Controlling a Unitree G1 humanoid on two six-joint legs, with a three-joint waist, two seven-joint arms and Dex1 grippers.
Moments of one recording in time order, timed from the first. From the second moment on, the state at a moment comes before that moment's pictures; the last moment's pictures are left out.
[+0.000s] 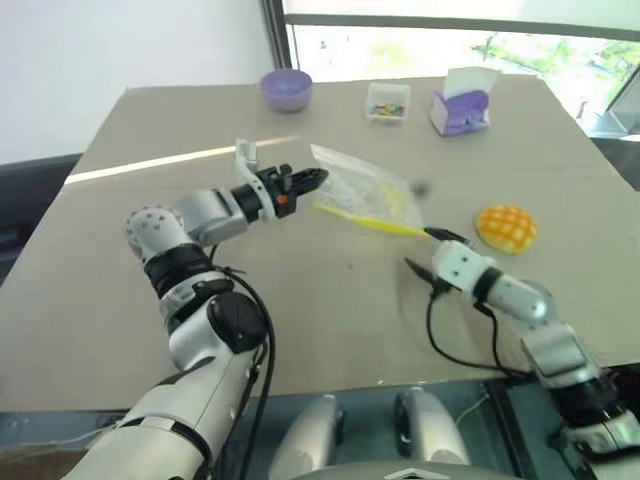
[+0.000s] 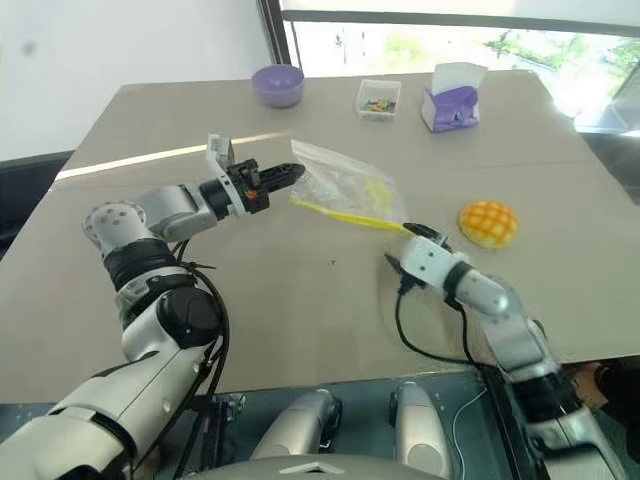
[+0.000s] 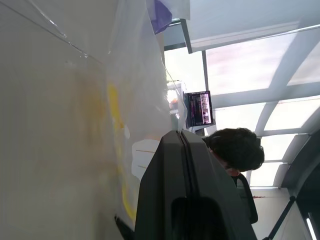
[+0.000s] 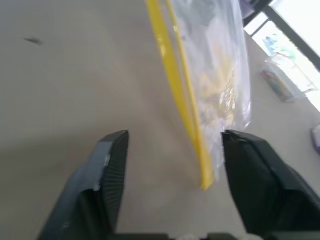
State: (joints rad) left arm -1.05 0.17 0.97 0.44 -0.87 1.61 0.00; right arm -0.37 -0.43 0.24 0.05 -0.25 -0.04 0.45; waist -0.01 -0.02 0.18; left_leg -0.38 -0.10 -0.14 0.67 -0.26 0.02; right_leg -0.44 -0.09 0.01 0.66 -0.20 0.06
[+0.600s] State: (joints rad) left arm -1.06 0.16 1.02 0.41 -0.96 1.61 0.15; right arm -0.49 -0.37 0.30 0.09 -0.46 0.04 0.34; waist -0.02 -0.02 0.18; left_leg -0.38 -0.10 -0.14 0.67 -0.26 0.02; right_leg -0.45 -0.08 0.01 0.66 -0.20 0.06
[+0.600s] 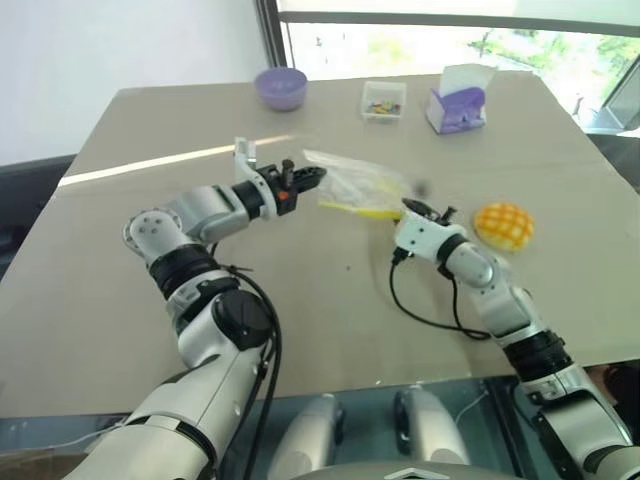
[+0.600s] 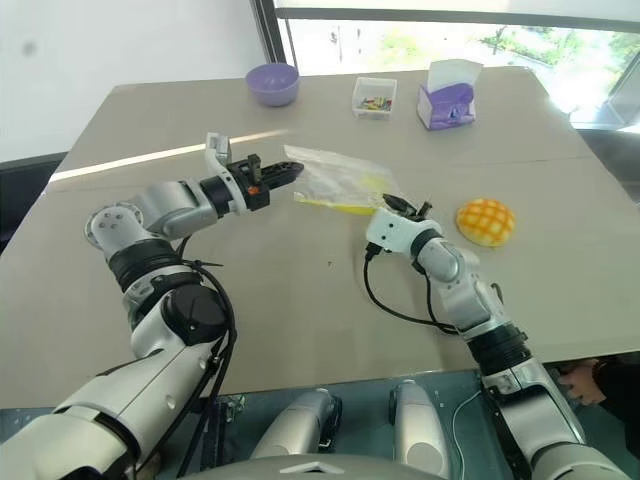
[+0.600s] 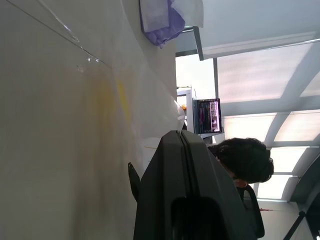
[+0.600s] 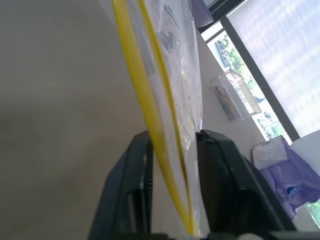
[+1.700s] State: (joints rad) left arm -0.50 0.79 -0.17 -0.29 -0.24 0.46 -0.80; right arm -0.62 -0.33 0.32 0.15 -0.42 0.05 0.43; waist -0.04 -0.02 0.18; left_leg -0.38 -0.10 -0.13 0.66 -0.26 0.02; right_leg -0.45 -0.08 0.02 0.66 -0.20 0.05
